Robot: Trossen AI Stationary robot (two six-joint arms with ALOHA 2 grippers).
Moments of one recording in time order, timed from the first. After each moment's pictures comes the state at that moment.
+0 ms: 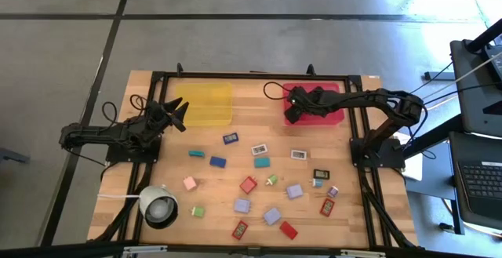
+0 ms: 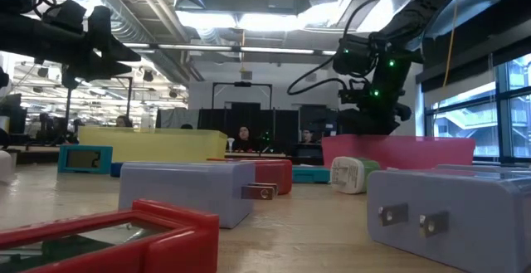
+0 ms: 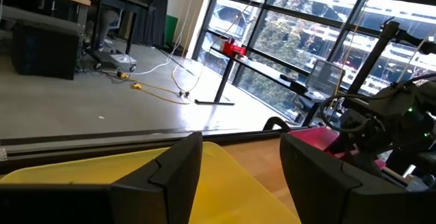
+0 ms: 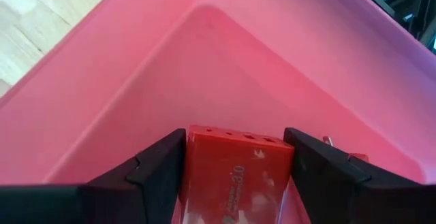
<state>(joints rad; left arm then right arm) 0.00 0.02 0.02 0.04 -0.90 -0.35 -0.42 1.61 0.82 -0.39 0.43 0.35</state>
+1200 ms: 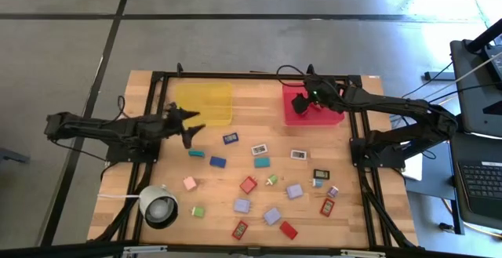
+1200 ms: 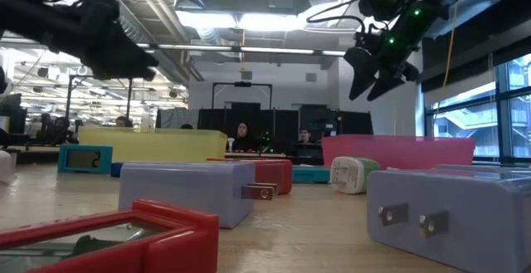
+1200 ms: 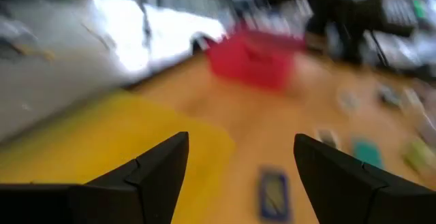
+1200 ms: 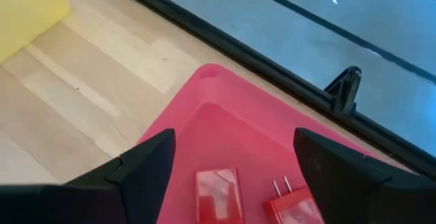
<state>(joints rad) 0.00 0.46 0.21 -0.08 -0.42 -0.26 -0.41 1.24 0.82 -0.43 0.43 0.35</state>
